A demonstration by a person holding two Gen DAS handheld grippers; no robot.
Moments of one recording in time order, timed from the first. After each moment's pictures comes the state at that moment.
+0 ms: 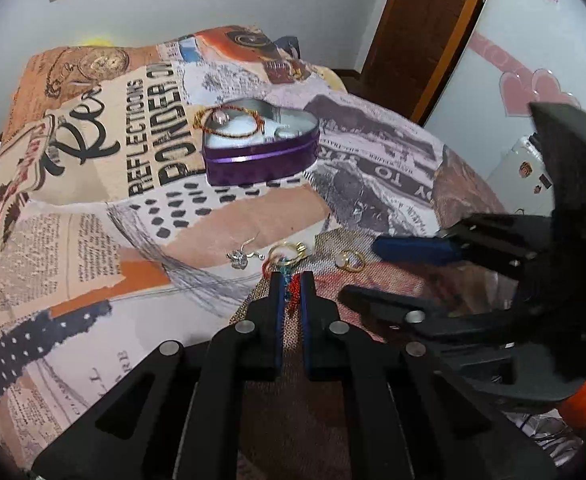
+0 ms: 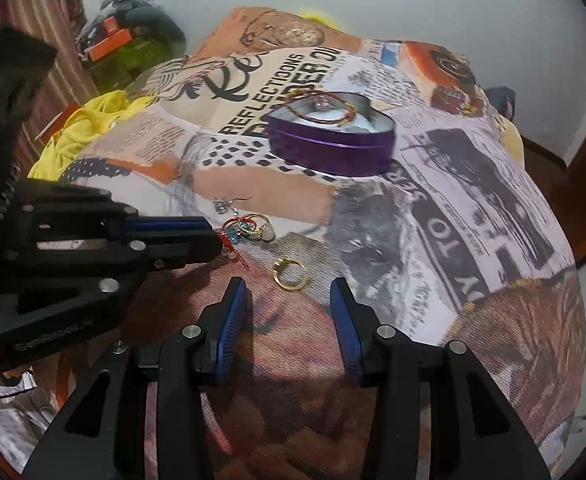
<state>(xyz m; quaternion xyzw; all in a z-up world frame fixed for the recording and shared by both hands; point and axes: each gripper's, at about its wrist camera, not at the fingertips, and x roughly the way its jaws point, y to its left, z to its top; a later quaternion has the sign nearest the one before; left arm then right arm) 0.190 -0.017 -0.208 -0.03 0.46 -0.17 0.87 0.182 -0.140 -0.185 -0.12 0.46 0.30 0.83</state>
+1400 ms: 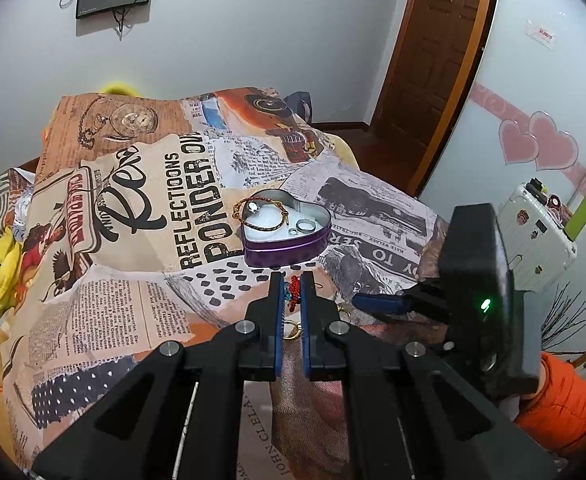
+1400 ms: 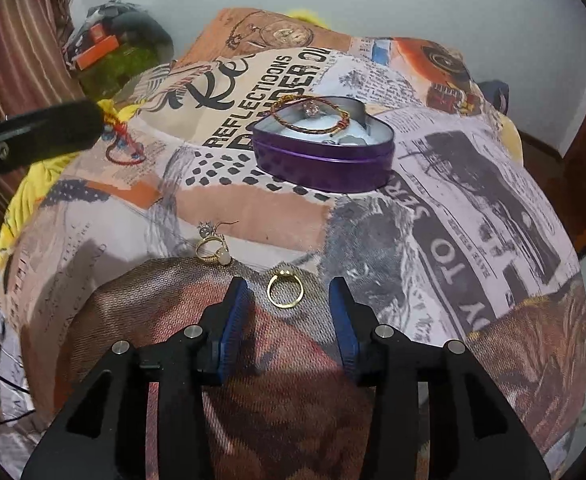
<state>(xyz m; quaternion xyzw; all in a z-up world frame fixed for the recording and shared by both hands) 0.180 0.008 -0.142 -0.04 0.38 -0.14 0.91 0.200 -0.133 -0.190 -0.11 0.46 0.28 0.84</state>
